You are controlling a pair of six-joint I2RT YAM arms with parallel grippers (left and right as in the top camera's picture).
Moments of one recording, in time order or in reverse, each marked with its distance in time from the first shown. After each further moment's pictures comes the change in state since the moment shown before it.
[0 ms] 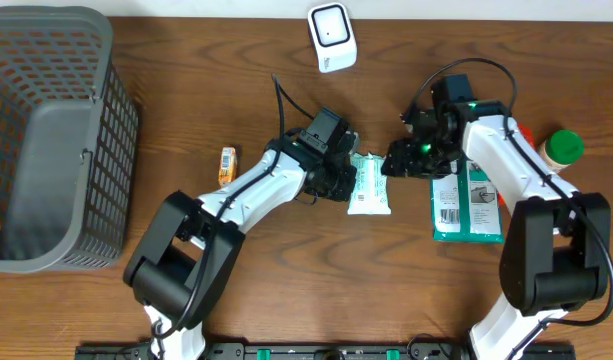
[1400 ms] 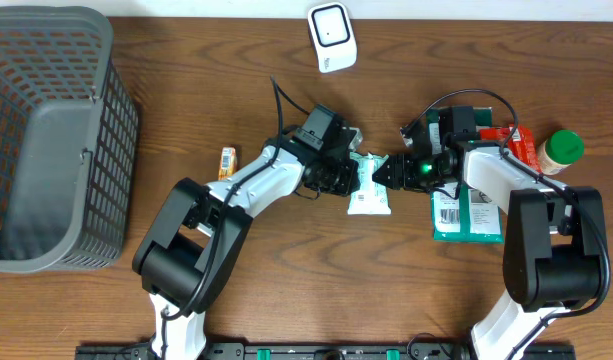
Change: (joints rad) left arm 0.035 0.065 0.000 0.118 0.167 -0.028; right arm -0.041 0.014 -0.290 0.449 -0.229 0.032
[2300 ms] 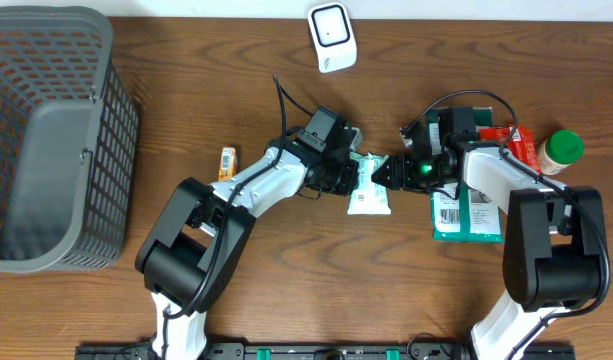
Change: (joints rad) left arm -0.011 0.010 0.000 0.016 -0.075 -0.007; right arm 0.000 0.000 -0.003 0.000 -0.014 0.010
